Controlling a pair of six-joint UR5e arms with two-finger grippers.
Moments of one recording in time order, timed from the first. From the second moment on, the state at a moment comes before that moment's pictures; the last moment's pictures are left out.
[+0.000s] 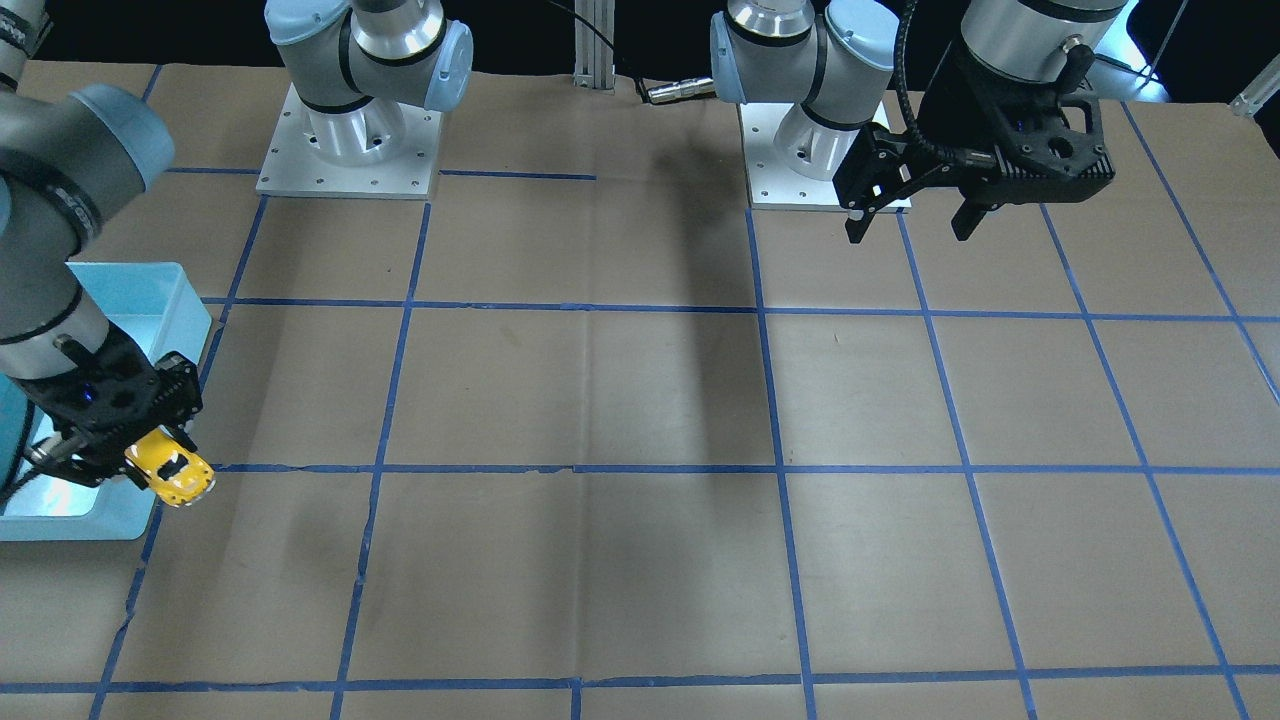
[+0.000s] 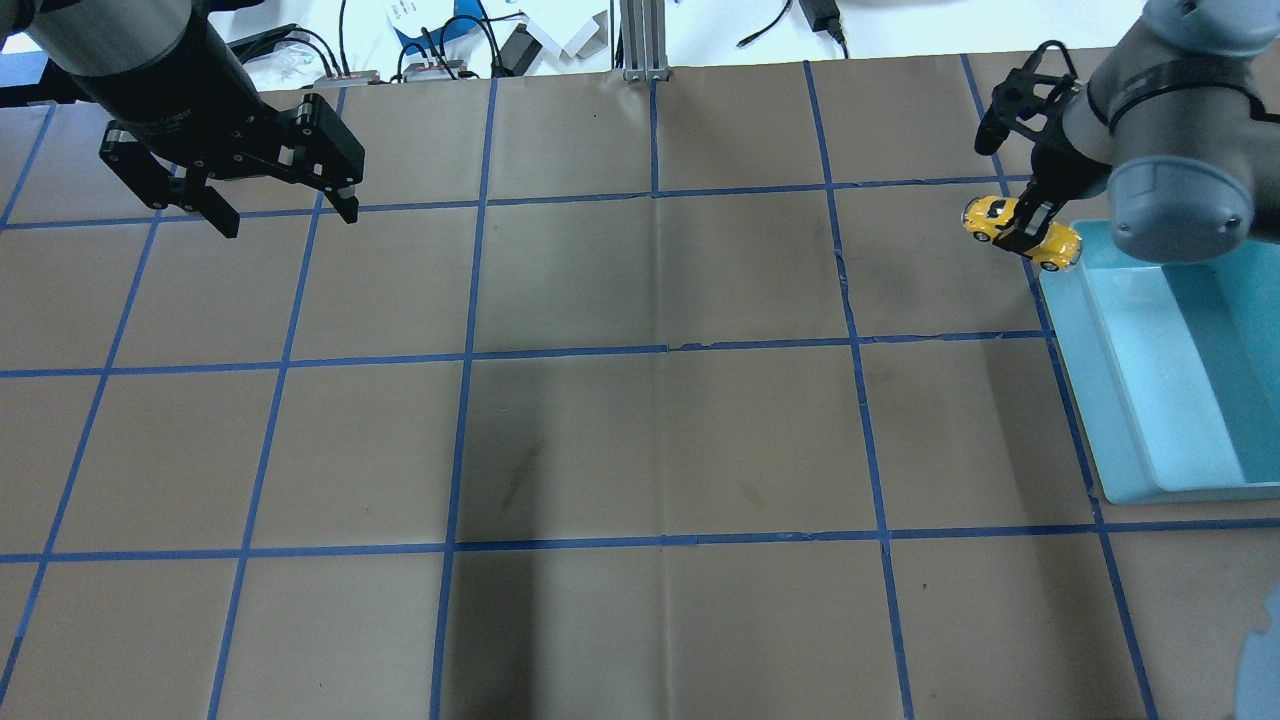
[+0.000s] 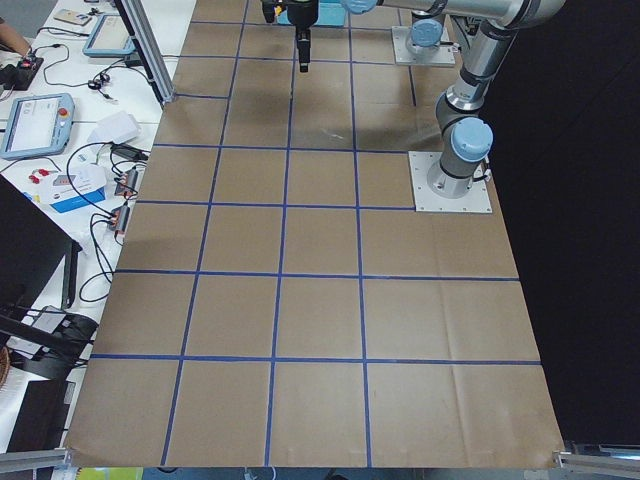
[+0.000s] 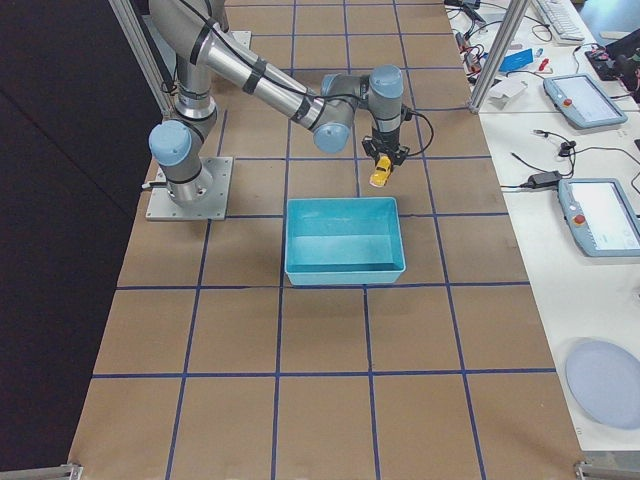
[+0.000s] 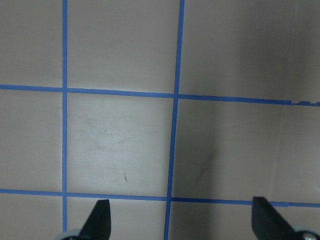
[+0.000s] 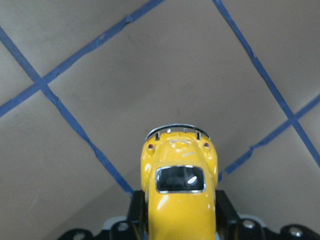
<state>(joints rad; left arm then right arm) -1.52 -1.56 -1.47 -1.67 1.56 -0.03 1.28 -1.36 1.78 -2.16 -1.57 -1.21</state>
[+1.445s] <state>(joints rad) -1.52 -1.56 -1.47 -1.67 1.56 -0.03 0.90 -1.32 1.92 -2.19 -1.57 -0.67</state>
